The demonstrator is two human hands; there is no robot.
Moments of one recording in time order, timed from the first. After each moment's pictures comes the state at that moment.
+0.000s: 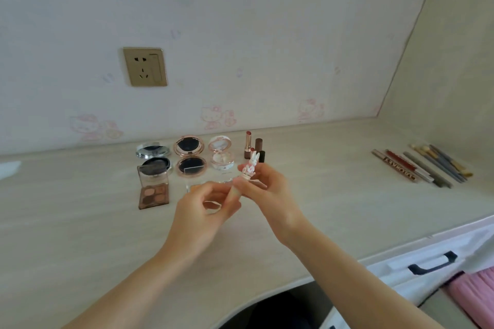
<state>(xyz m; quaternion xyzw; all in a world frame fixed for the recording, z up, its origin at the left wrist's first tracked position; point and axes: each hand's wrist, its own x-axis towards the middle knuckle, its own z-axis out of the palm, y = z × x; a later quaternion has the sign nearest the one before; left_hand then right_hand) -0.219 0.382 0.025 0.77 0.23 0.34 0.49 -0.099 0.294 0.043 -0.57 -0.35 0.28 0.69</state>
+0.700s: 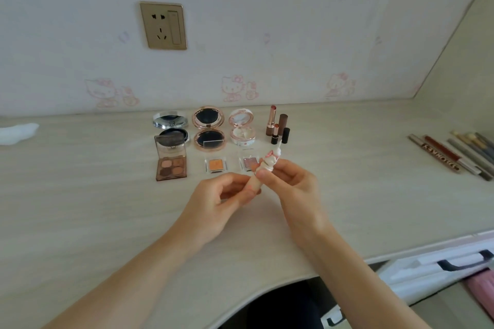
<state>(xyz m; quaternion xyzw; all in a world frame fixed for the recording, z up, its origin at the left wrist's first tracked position) -0.232 0.396 0.004 0.77 0.17 0.26 0.56 -0.105 0.297 0.008 -0.52 -0.29 0.30 0.74</state>
